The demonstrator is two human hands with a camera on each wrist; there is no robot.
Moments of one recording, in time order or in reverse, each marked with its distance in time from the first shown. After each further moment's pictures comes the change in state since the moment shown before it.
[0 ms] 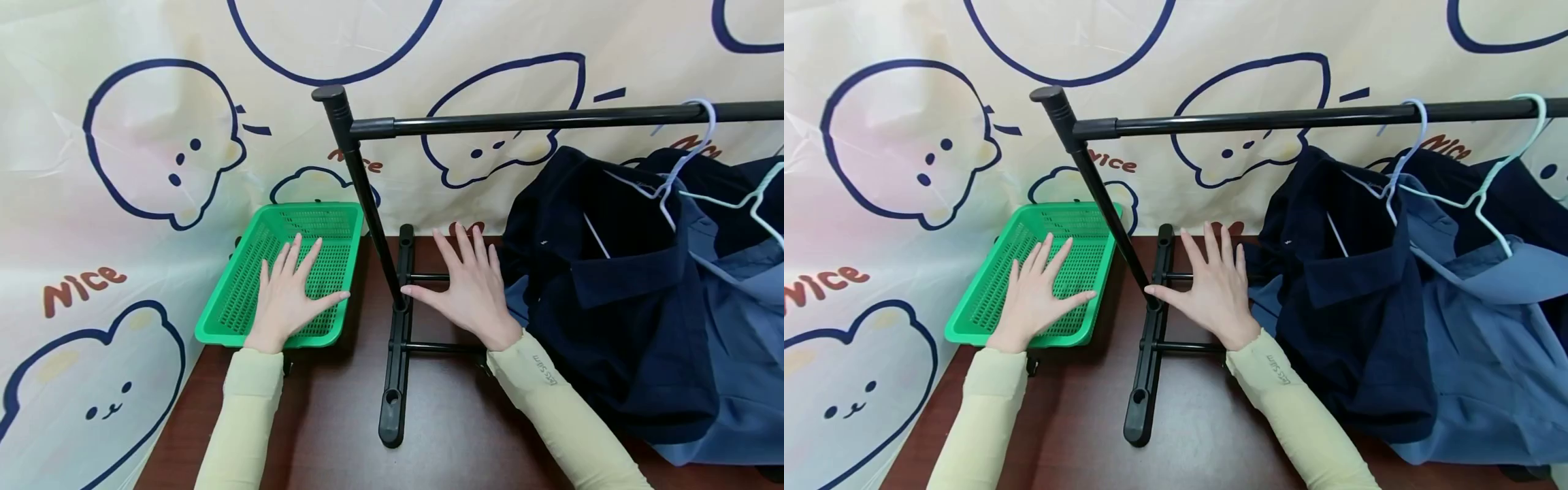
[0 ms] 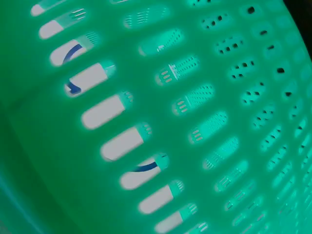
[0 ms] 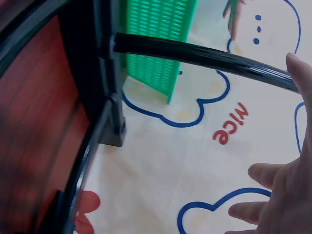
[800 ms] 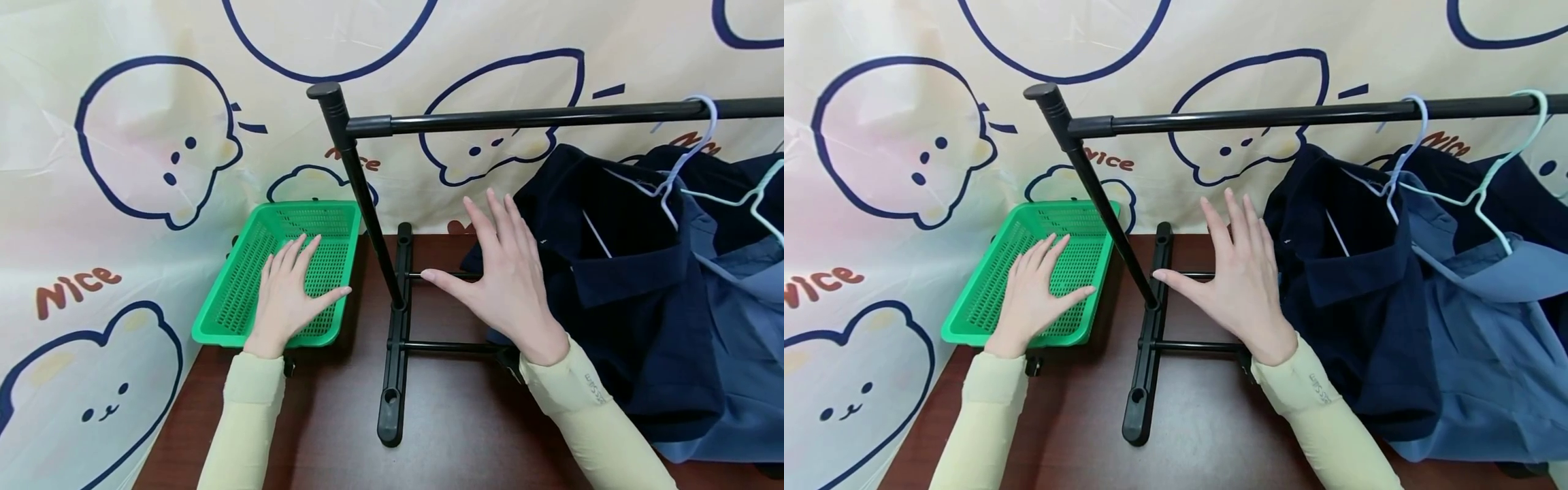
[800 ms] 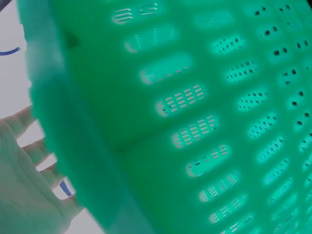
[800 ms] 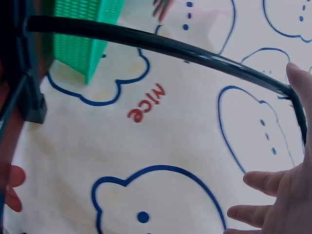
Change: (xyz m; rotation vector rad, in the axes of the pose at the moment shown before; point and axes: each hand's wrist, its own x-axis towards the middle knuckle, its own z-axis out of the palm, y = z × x) left_hand -0.001 0.018 -0.012 -0.080 0.108 0.057; right_hand -0.013 -0.006 -0.075 0.108 0.270 -0.128
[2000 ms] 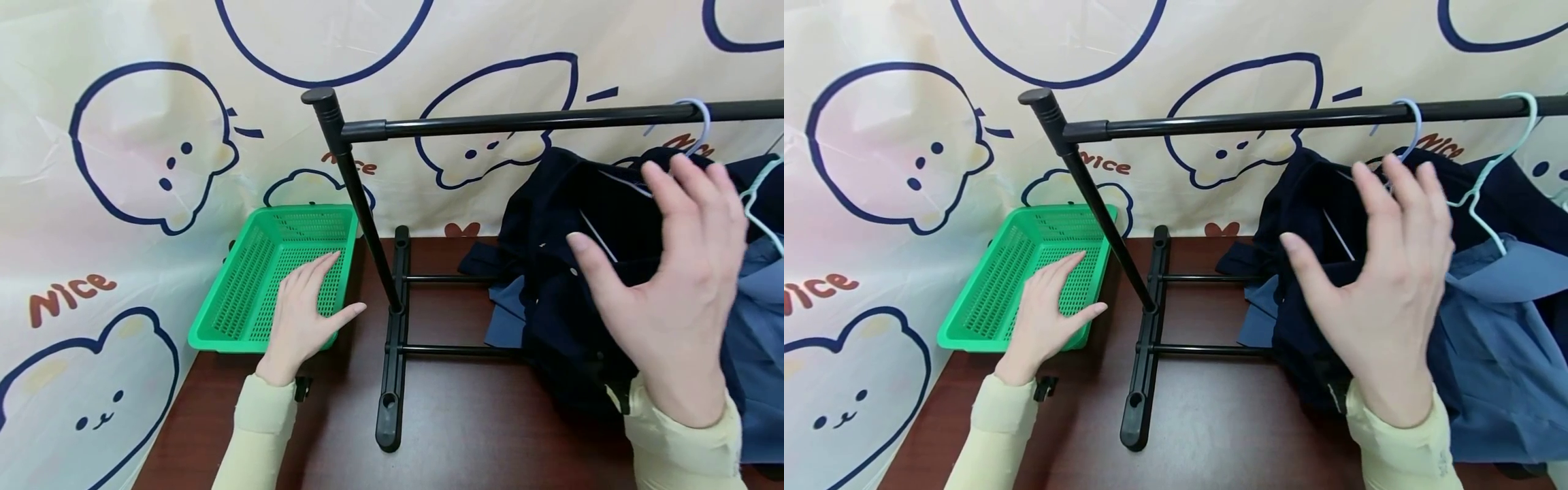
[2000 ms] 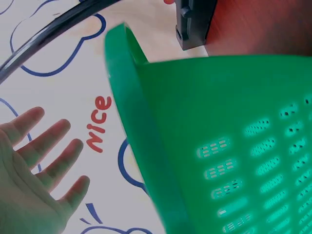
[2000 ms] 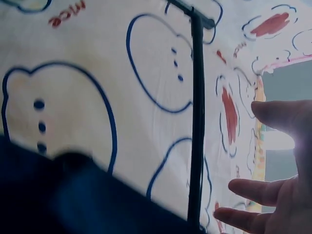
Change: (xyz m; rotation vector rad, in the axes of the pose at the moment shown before) left_hand -0.017 0.042 0.004 -0.170 0.116 0.113; right_hand -0.019 -0.001 -0.129 -0.101 0.463 0.002
